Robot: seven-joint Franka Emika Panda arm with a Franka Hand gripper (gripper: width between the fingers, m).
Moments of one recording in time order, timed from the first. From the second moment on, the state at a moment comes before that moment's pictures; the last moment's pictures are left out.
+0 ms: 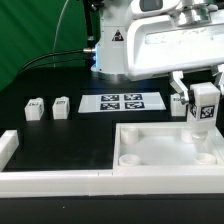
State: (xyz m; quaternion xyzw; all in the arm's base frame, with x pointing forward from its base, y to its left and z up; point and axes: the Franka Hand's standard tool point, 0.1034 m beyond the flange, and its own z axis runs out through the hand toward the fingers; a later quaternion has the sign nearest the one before) arm 0.619 0.108 0.113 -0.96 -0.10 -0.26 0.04
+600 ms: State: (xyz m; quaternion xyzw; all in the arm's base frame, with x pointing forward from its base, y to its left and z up) arm 0.618 0.112 0.103 -0.96 -0.10 -0.25 0.05
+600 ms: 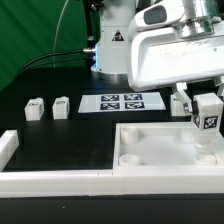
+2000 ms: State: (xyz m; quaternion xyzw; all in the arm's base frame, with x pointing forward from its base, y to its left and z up) arm 0.624 0.115 0.081 -0.96 -0.10 -0.26 0.05
